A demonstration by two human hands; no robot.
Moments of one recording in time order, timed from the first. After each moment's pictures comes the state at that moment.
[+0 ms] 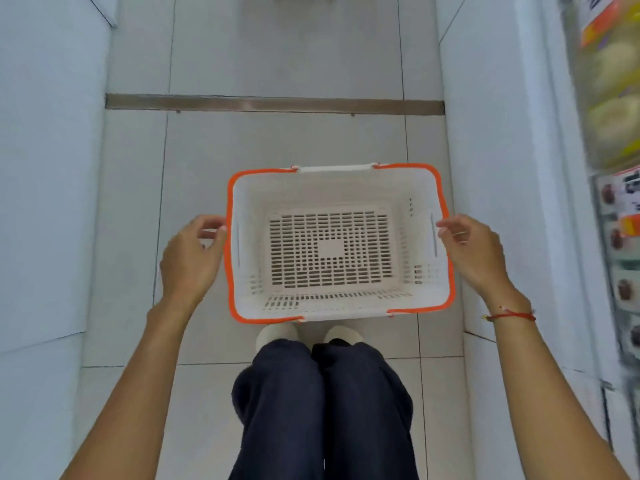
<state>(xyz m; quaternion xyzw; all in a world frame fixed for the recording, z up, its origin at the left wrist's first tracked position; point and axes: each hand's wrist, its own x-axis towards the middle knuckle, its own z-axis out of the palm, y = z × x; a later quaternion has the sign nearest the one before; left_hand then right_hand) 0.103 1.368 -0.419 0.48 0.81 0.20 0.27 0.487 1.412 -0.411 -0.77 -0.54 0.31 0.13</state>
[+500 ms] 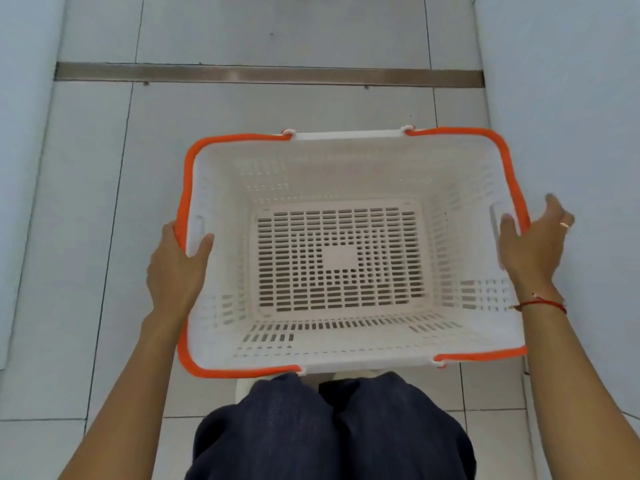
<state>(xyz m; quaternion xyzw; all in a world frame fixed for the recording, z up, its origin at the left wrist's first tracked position) 0.089 1.380 -0.631 0.41 0.85 0.21 0.27 0.536 1.453 -0.619 -0.85 -0.44 0.18 0.21</state>
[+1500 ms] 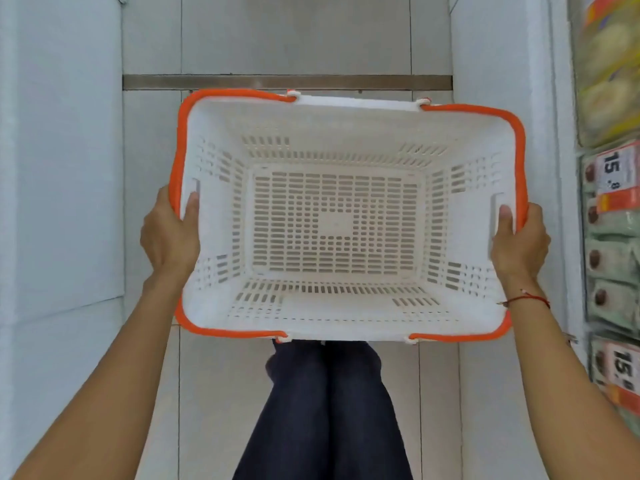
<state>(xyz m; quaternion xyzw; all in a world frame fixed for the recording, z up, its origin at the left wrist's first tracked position) 0.062 1.360 -0.362 0.44 0.85 0.21 0.20 0.517 1.384 -0.364 -0.86 -0.41 0.22 0.21</state>
